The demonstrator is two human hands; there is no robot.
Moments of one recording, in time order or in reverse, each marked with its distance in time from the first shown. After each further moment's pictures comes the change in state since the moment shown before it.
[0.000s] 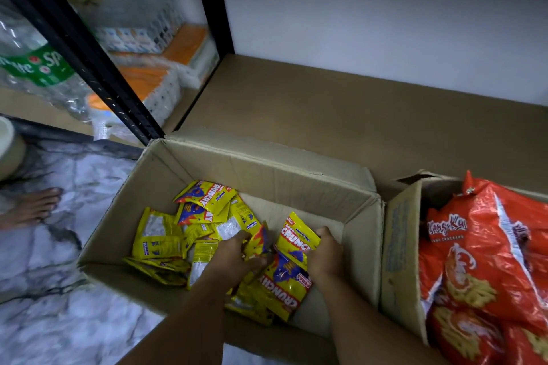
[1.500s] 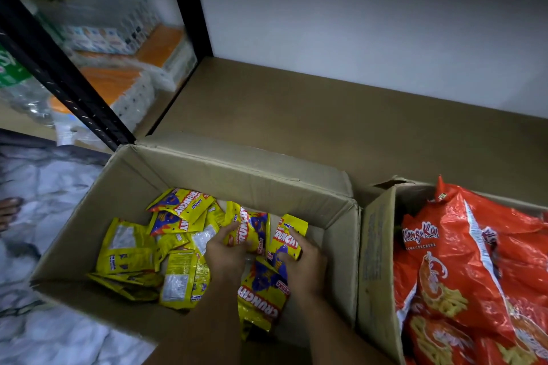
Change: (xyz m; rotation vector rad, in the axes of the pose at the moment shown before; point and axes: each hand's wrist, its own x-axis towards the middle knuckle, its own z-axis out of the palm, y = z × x) left_hand 0.027 0.047 0.049 -0.874 0.460 -0.258; right_hand -0.006 0.010 0.009 0.338 0.079 -0.107
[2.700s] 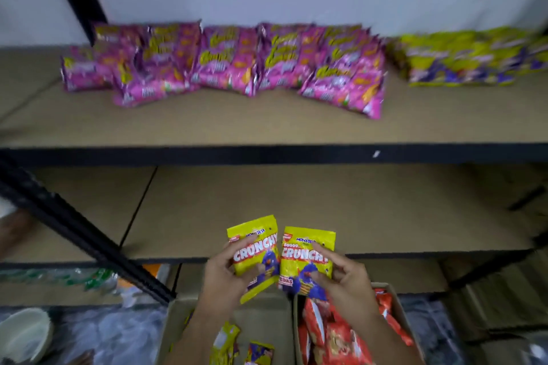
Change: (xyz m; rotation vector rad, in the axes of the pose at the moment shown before) left_hand -0.339 0.589 -0.083 0.083 -0.659 0.515; right_hand -0.214 -0.471 -0.466 0.436 -0.053 -0.154
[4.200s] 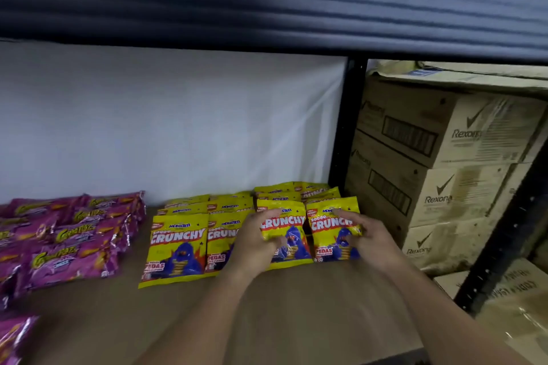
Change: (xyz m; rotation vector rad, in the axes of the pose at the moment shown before) left_hand 0.267 0.296 0.548 0.286 -0.221 0.316; right_hand 0.219 -0.228 -0.591 -0.084 0.225 -0.245
